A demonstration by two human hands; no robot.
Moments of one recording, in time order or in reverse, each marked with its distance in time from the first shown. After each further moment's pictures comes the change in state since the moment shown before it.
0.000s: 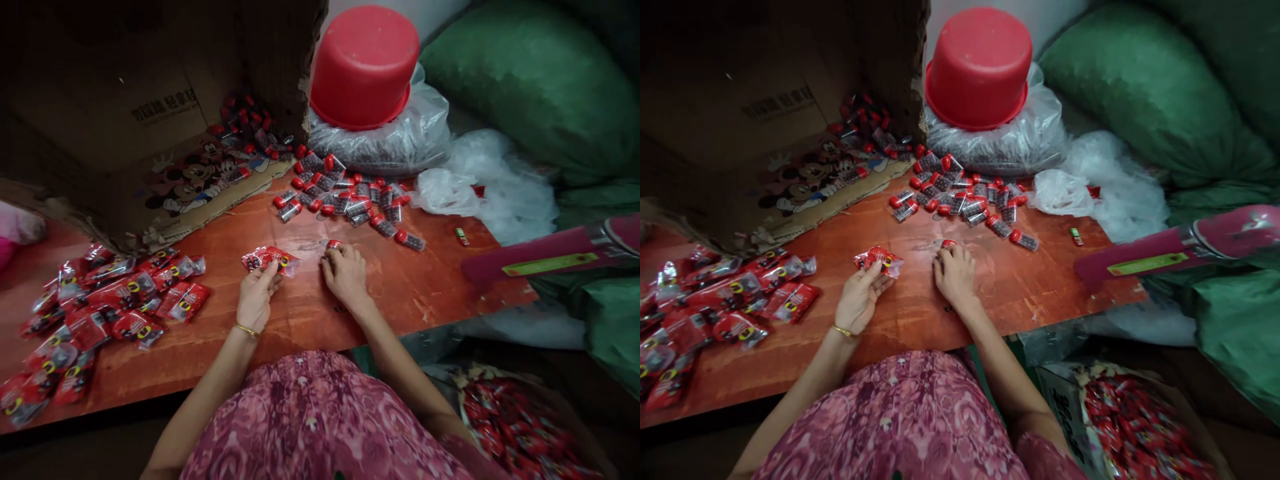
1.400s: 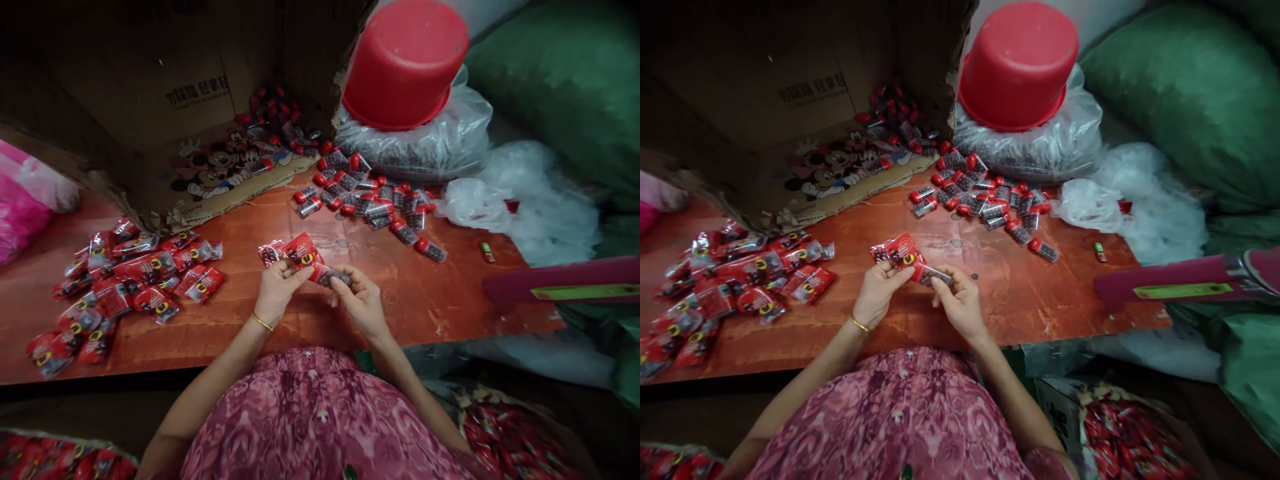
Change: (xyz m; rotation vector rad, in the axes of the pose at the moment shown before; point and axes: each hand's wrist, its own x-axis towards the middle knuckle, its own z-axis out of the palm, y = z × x) left_hand -0.009 -0.010 0.003 0.151 -0.187 0.185; right_hand -0.036 -0.040 -0.034 1.237 -0.183 0.201
